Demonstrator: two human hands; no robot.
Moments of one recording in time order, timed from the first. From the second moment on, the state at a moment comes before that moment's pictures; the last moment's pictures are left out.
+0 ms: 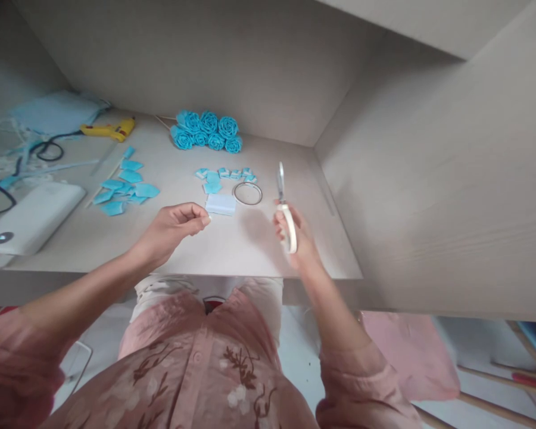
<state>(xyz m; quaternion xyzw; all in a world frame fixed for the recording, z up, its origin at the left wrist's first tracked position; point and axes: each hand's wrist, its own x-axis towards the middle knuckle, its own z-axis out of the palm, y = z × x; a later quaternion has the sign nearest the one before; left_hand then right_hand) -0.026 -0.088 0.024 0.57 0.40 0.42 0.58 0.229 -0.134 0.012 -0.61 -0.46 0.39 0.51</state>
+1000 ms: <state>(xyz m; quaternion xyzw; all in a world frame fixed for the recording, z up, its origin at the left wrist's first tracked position) -0.034 -0.083 0.014 0.56 0.42 0.40 0.60 0.149 -0.110 0.028 -0.51 -0.79 0.13 0.31</state>
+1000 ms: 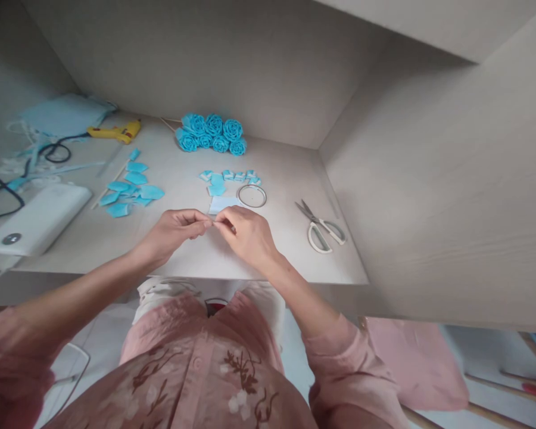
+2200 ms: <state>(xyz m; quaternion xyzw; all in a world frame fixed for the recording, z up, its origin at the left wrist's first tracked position) -0.041 0.040 -0.004 0.72 0.44 0.40 0.35 0.177 -0.002 -0.027 -0.48 -0.62 0.33 0.52</state>
